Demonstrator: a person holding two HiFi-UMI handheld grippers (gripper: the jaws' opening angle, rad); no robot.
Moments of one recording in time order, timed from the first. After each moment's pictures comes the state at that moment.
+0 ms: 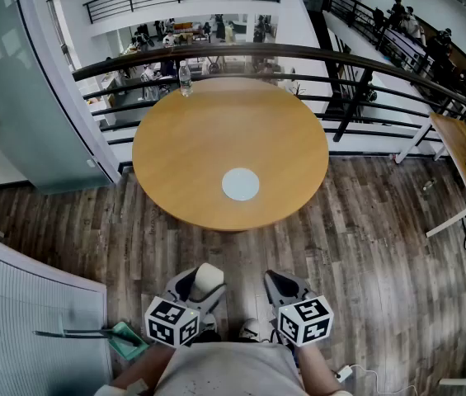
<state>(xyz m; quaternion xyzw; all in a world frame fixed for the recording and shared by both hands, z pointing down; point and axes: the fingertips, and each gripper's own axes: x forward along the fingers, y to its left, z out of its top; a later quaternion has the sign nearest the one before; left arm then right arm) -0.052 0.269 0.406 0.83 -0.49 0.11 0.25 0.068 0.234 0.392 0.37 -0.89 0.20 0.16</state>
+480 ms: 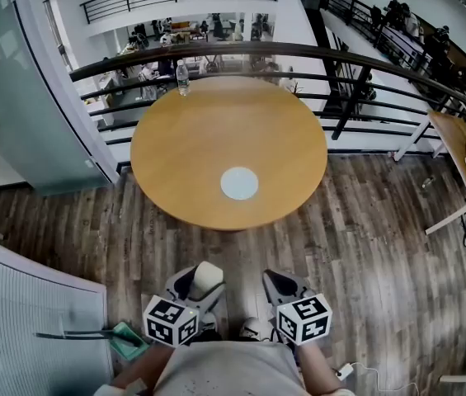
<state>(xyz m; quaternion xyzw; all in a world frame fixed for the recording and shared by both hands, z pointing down) -0.052 0.265 0.403 0.83 -0.49 0.11 0.25 0.065 0.233 0.397 0.36 -0.89 0.19 0.17</state>
